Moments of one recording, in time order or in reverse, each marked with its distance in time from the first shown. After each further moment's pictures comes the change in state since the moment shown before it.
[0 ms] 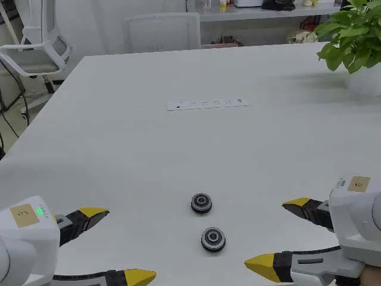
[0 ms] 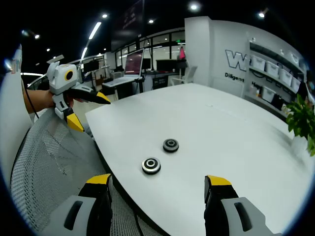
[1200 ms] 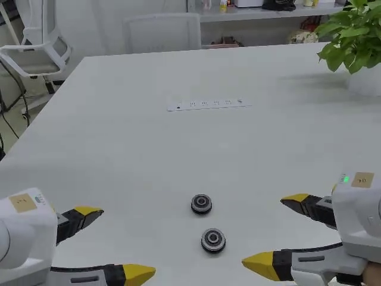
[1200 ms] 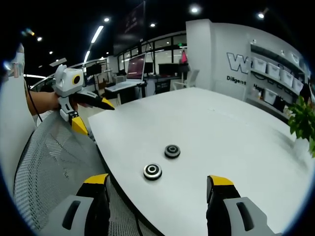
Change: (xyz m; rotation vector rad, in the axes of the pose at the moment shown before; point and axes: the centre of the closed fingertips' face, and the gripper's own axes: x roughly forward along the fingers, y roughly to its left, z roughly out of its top) left arm 0.002 0.009 0.002 -0.100 0.011 0.004; right arm -0.002 -0.002 0.012 -0.002 -0.043 0.021
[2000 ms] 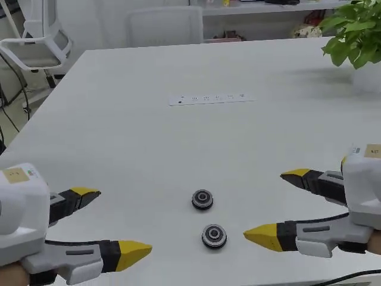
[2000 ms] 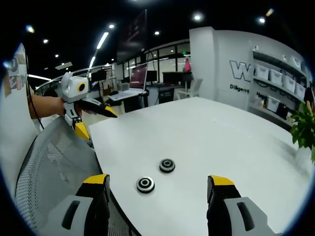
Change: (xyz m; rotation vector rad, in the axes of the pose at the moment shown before) left arm 0.007 0.015 0.010 -0.003 -0.009 -0.024; right arm 0.005 -0.019 0.027 -0.029 -0.076 0.040
